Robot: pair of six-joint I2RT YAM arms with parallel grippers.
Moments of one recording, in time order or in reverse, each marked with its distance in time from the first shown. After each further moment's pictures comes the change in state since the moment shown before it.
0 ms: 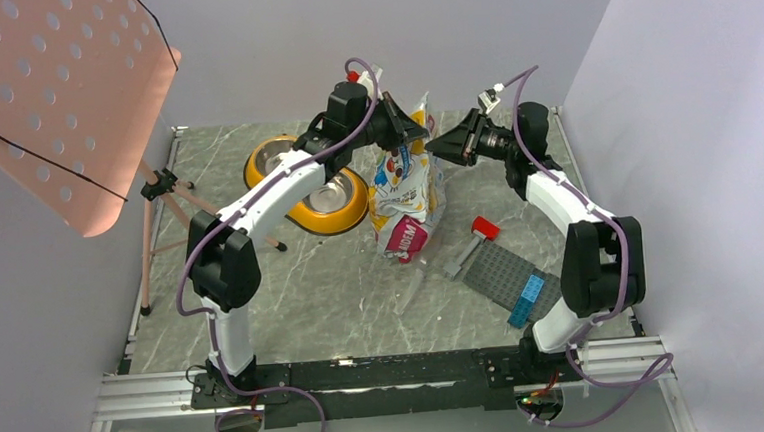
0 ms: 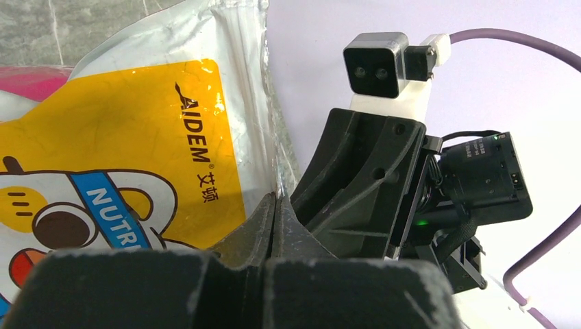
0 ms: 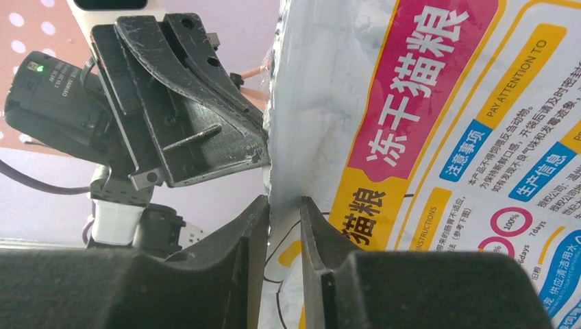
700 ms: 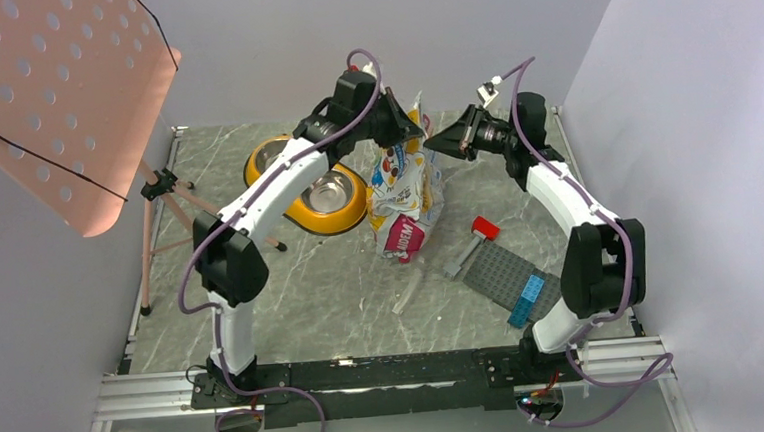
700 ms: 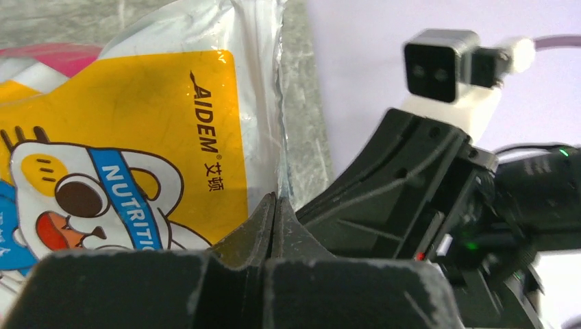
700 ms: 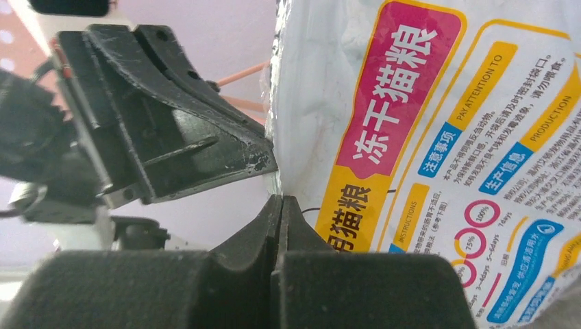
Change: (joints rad) left arm -0.006 0.027 0.145 -0.240 -0.079 0.026; right arm 0.003 0.011 0.085 -0.163 0.042 -0.098
